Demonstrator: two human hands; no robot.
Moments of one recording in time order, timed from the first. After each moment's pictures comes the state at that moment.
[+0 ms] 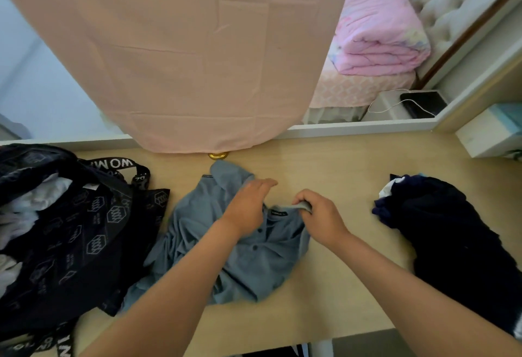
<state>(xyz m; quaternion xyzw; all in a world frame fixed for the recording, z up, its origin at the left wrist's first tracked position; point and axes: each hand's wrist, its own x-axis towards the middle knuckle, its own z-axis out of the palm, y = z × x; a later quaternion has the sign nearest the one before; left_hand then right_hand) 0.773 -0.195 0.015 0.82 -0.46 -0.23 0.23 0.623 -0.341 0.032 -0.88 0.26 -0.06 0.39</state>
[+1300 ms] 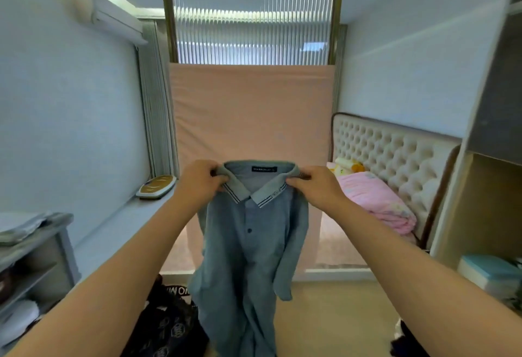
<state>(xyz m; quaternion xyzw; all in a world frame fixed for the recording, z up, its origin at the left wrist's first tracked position) 0.792 -0.021 0.455 0.85 -0.32 0.14 0.39 0.660 -0.258 0.438 -0.86 0.14 -0.32 0.36</state>
